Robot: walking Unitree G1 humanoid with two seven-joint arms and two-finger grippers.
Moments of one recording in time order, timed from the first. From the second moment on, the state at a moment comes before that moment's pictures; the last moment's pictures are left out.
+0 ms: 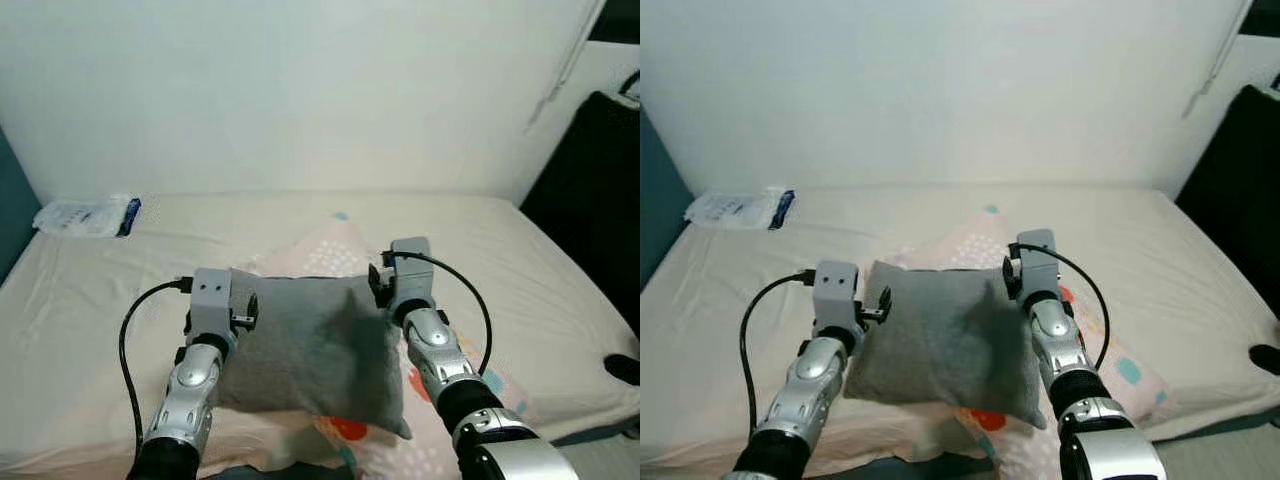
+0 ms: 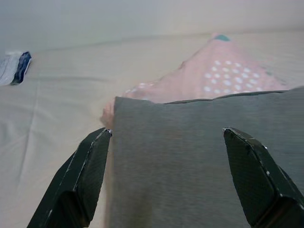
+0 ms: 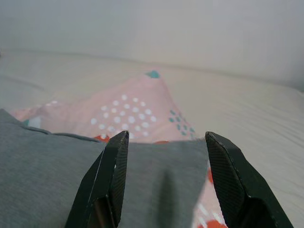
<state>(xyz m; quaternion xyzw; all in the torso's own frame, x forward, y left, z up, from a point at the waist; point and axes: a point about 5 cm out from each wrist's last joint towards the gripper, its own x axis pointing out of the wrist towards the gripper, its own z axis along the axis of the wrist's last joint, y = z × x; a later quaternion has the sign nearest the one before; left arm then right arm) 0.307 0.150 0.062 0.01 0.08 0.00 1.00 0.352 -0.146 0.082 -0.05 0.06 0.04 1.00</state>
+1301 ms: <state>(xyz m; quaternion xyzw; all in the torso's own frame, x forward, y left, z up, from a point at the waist) 0.307 0.153 0.061 0.02 0.09 0.00 1.00 0.350 -0.145 0.078 -0.05 0.07 0.04 1.00</state>
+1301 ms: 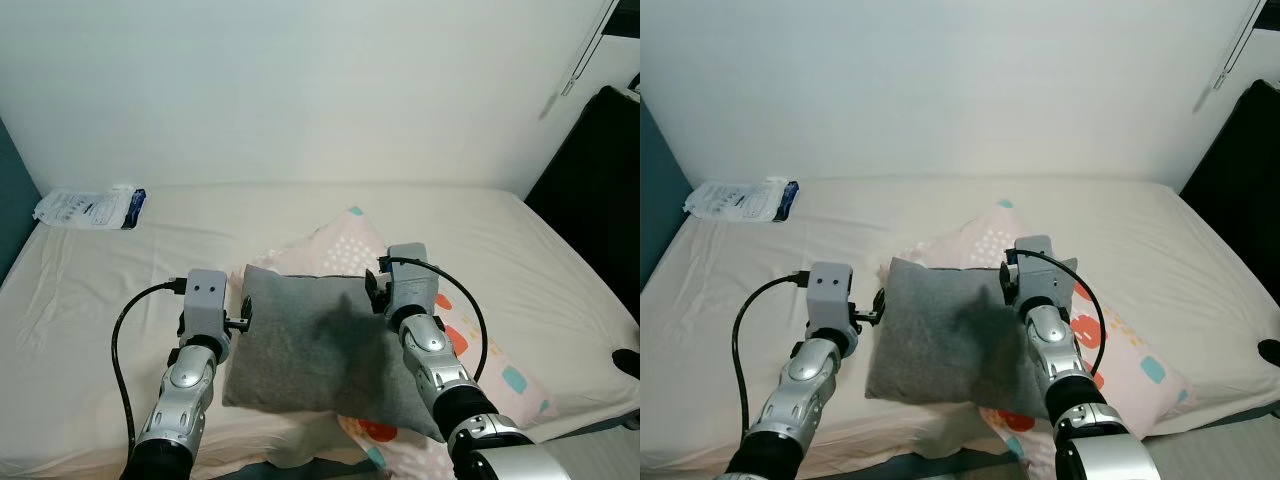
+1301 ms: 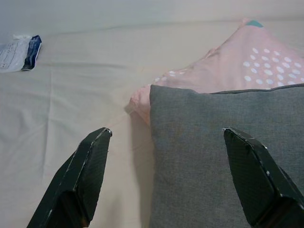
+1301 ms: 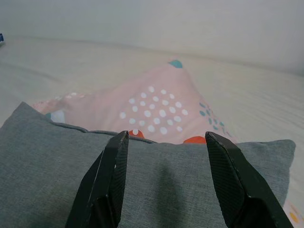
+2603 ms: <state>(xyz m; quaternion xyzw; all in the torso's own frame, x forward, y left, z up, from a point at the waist) 0.304 0.149 0.060 -0.01 0.09 -0.04 1.00 0.342 -0.161 0.082 -0.03 0.03 0.02 1.00</state>
